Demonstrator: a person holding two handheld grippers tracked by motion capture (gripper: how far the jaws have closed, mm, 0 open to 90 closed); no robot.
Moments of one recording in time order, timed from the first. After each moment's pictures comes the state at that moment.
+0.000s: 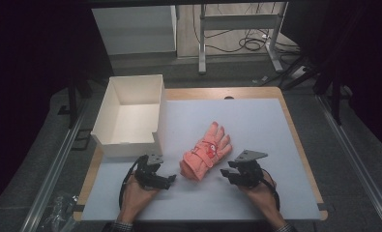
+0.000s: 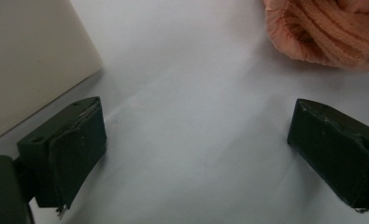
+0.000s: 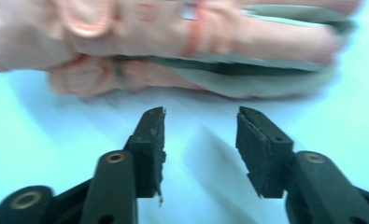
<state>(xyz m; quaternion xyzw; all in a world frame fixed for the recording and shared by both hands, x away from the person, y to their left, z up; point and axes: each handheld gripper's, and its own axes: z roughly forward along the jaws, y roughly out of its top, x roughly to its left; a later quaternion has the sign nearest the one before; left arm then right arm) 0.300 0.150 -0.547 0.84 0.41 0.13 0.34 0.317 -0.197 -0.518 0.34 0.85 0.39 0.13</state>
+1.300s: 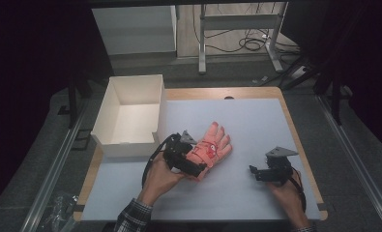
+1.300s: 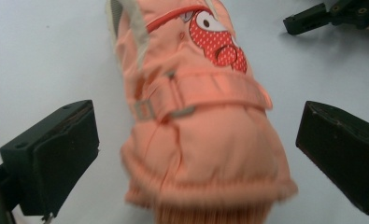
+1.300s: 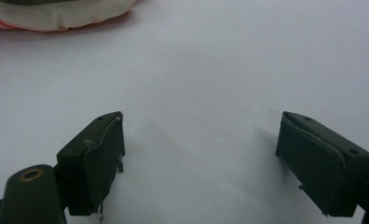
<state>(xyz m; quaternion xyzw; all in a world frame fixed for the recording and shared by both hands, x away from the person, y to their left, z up) 0.329 0.053 -0.457 0.87 0.34 0.10 0.34 0.337 -0.282 -0.531 0.42 0.82 0.34 0.20</state>
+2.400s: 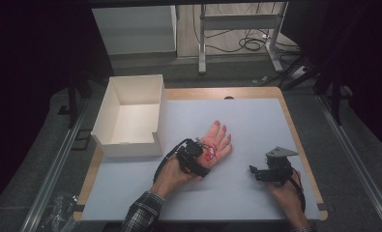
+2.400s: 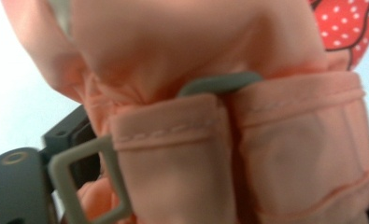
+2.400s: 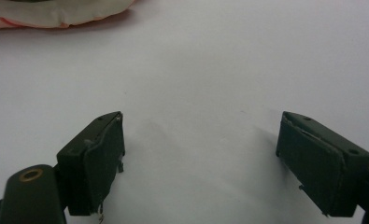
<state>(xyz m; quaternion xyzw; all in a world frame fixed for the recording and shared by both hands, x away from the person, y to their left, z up) 0.360 0.029 -0.516 0.90 0.35 0.05 0.24 0.337 -0.282 -0.531 0.42 0.82 0.34 0.21</state>
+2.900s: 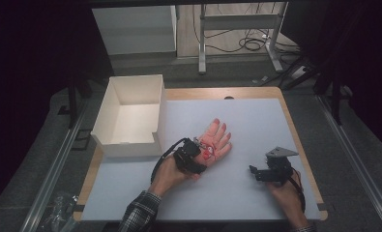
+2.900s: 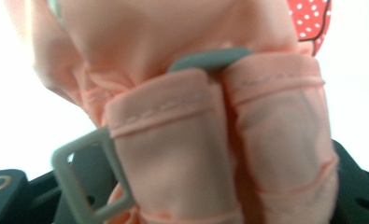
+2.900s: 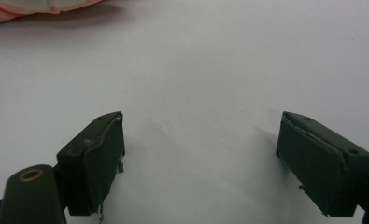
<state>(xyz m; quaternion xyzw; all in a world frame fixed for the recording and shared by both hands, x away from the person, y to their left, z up) 0.357 0.039 -0.505 0.90 0.33 0.03 0.27 0.337 -0.282 -0.531 0.42 0.82 0.34 0.21</state>
